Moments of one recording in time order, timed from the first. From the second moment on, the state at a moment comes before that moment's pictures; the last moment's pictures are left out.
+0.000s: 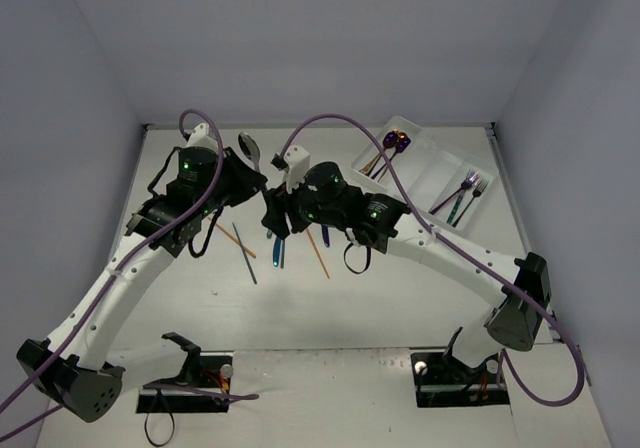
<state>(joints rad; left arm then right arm) -0.46 1.12 1.25 -0.55 -0.03 -0.78 0.97 1.53 1.41 -0.30 -0.06 0.23</state>
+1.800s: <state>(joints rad) -0.48 0.84 0.94 -0.86 -0.23 -0.60 0.22 2.39 1.92 -0.26 0.18 0.62</state>
